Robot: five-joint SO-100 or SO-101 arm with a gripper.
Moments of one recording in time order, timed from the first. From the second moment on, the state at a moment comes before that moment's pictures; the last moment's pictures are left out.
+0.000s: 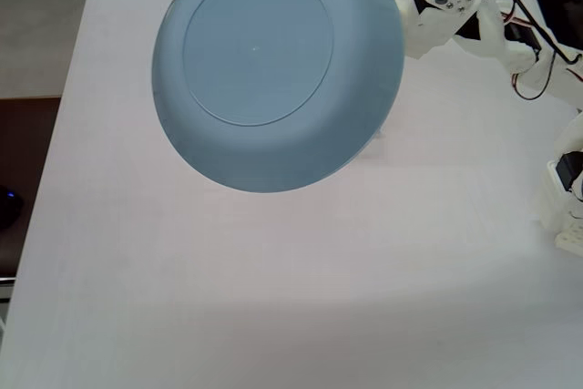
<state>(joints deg) -12.7 102.6 62.2 -6.6 -3.6</state>
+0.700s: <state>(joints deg) -12.4 94.5 62.3 -19.6 -4.2</state>
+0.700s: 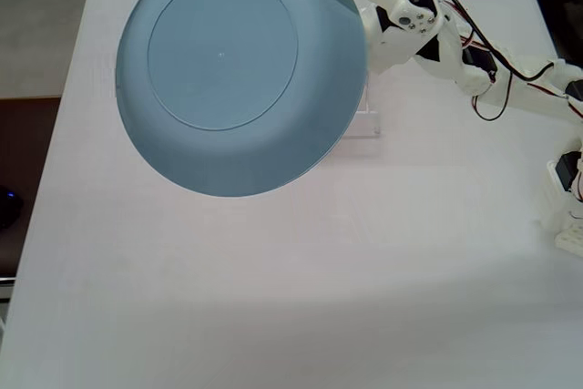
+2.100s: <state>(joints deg) -12.7 94.4 62.3 -20.2 -5.2</state>
